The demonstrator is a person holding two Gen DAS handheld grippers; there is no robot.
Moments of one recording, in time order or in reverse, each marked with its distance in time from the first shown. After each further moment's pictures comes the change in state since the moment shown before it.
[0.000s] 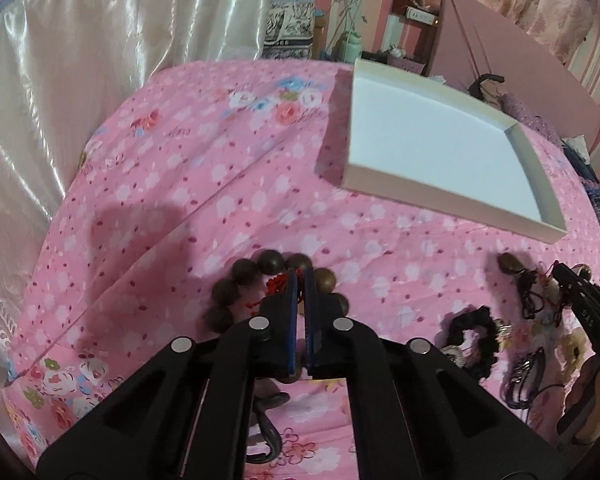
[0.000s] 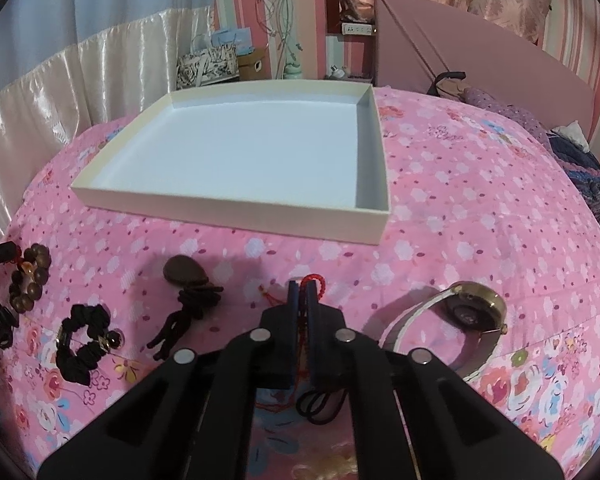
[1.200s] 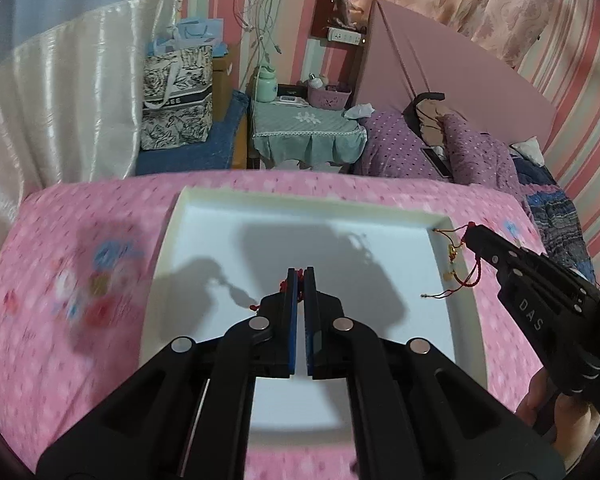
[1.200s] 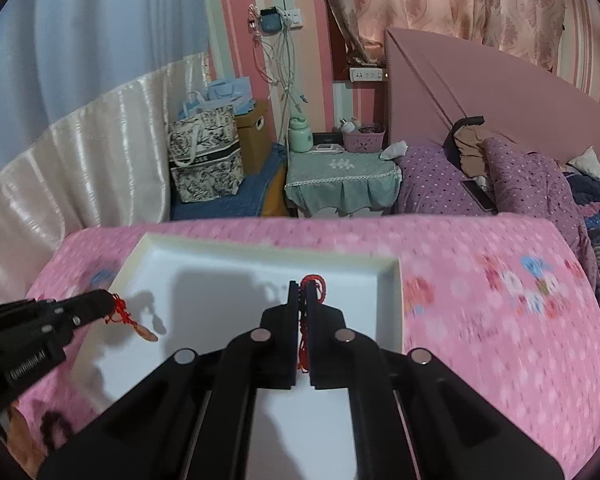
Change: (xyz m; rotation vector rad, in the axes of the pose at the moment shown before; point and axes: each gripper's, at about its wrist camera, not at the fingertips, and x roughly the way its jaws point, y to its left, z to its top) left arm 0.068 -0.153 0.186 0.111 -0.057 -0.184; right arm 0.070 0.003 0.211 0.032 -0.092 0.044
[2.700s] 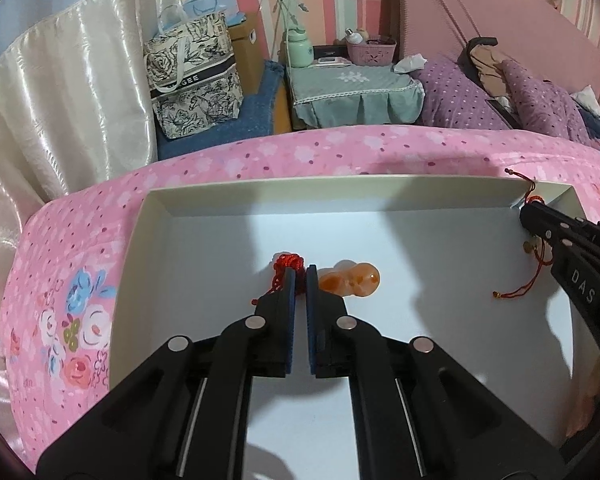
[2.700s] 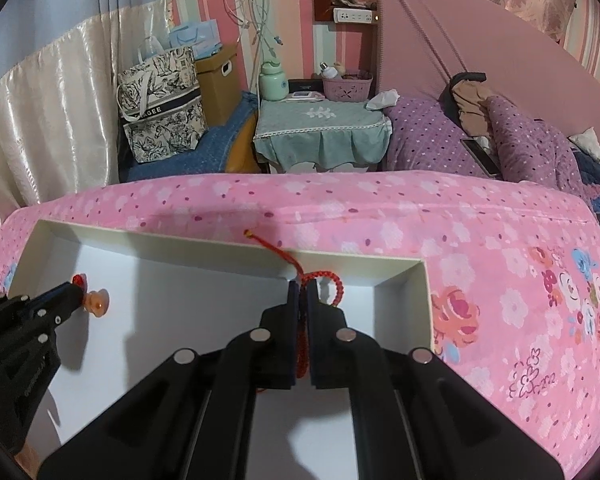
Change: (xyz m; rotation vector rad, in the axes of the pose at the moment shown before) left arm 0.122 -0.005 0.005 0.089 0.109 0.247; right arm 0.115 -0.033 -0.007 -0.010 0.172 -0.071
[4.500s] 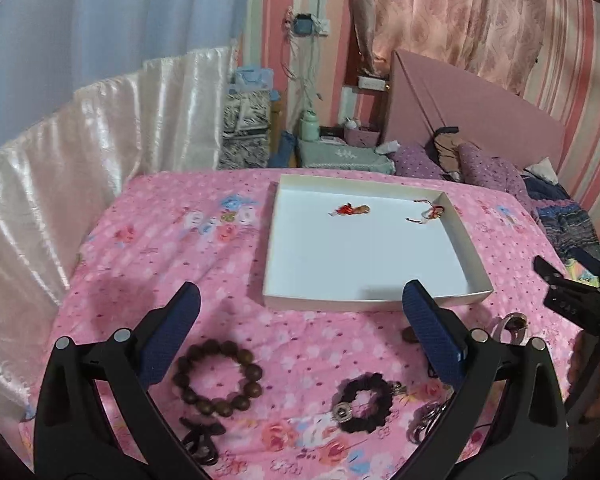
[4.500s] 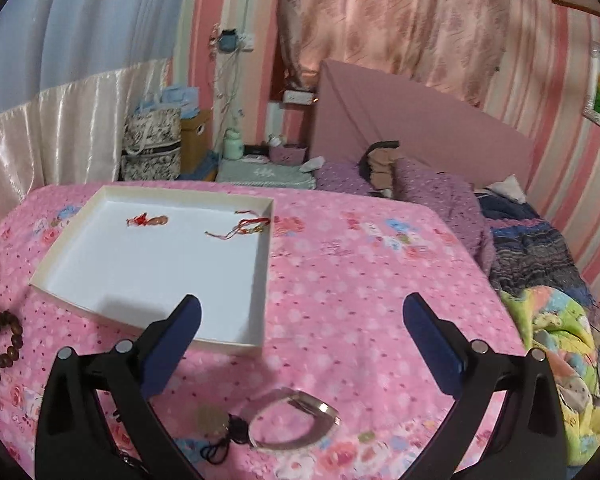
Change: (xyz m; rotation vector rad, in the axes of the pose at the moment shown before) left arm -0.274 0.101 -0.198 -0.133 -0.305 -0.092; right arm -0.254 -0.019 -0.156 -0.029 -0.296 -0.252
